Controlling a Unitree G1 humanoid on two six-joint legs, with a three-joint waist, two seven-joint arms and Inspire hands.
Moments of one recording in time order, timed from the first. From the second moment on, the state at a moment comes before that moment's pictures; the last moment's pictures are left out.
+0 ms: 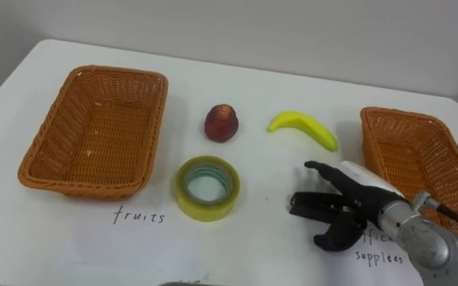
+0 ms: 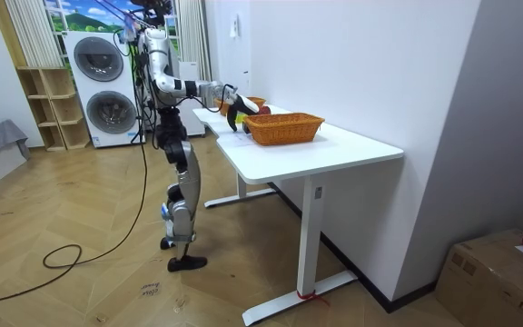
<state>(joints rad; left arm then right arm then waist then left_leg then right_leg) 0.17 0.26 0.04 1.08 0.07 0.02 0.07 0.10 -0.41 0.07 -0.09 -0.72 0.14 0.52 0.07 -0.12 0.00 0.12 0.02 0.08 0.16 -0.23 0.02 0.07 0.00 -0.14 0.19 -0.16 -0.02</state>
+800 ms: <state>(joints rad) 0.17 0.26 0.04 1.03 0.06 0.04 0.08 0.09 -0.38 0.07 -0.10 -0.76 0.18 0.55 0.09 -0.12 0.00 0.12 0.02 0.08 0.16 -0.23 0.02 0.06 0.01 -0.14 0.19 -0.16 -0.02</state>
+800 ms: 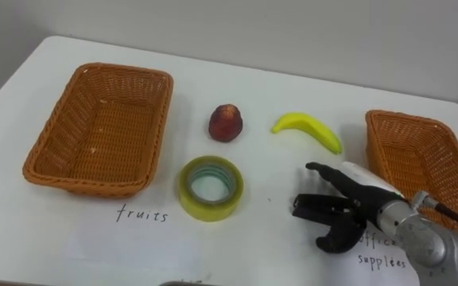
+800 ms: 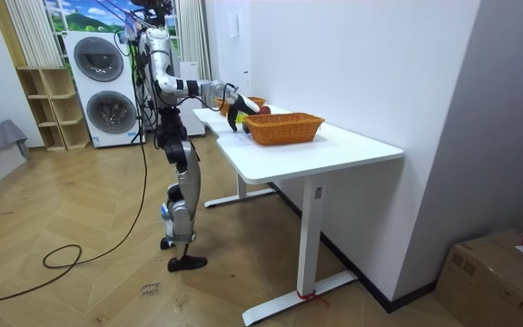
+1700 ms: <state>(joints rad) 0.16 0.26 0.03 1.03 0.03 0.04 0.08 0.06 -0.38 0.12 -0.10 -0.83 0.24 0.64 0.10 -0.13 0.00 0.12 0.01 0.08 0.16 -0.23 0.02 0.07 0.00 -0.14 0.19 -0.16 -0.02</state>
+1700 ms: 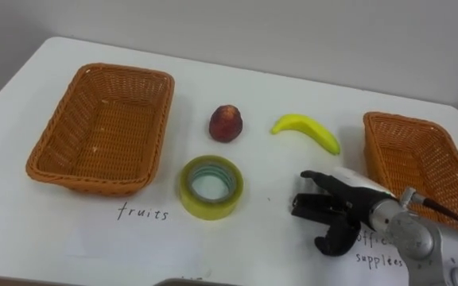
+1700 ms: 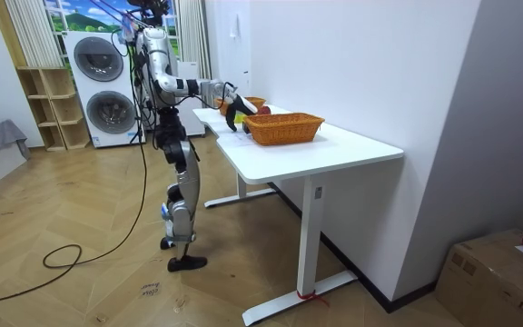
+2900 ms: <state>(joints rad) 0.17 0.26 0.02 1.00 0.03 0.04 0.08 0.04 -0.33 0.13 -0.09 -0.90 0.26 0.59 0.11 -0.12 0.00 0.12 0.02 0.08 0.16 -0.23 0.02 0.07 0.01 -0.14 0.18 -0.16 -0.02</state>
